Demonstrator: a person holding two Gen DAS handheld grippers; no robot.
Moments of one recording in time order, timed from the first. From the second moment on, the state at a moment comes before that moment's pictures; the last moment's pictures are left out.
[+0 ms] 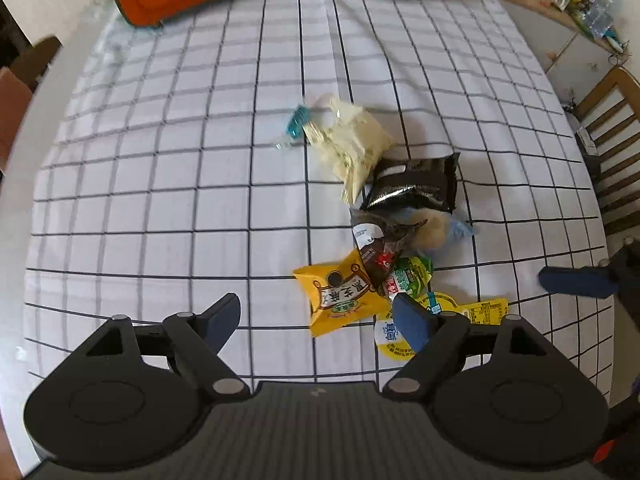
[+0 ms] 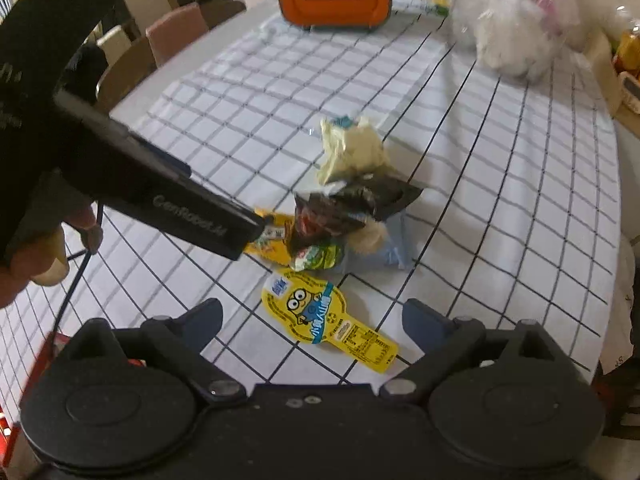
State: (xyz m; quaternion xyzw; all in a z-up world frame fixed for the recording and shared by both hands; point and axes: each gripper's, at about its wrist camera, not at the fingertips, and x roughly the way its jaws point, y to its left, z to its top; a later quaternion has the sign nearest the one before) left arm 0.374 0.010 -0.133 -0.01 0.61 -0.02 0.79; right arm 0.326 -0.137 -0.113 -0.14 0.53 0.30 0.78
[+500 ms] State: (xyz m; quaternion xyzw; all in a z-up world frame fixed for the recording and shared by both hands) left arm 0.404 0.016 -0.179 -0.07 0.64 0.01 0.76; right arm 0.341 -0.108 -0.166 -0.18 0.57 0.29 0.75
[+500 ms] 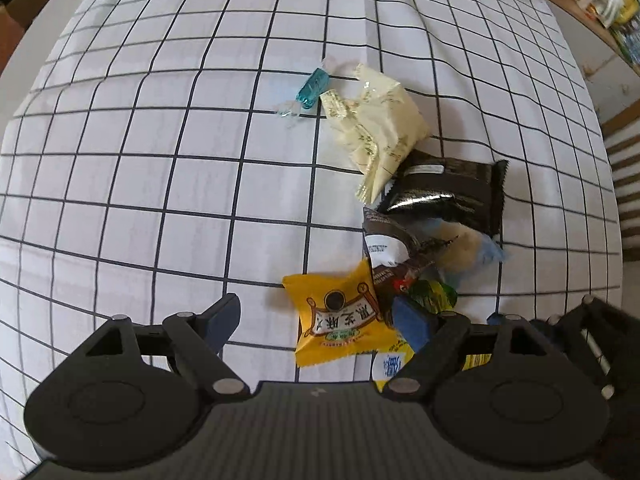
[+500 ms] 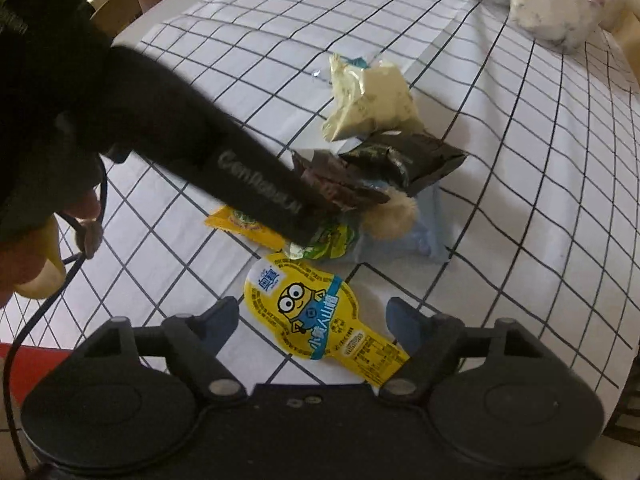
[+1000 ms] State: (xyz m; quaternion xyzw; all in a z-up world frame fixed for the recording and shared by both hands) left arm 0.402 0.010 -0.195 -0.05 0.63 0.03 0.77; right arm 0.326 -0.096 -0.172 -0.22 0.55 0.31 0.75
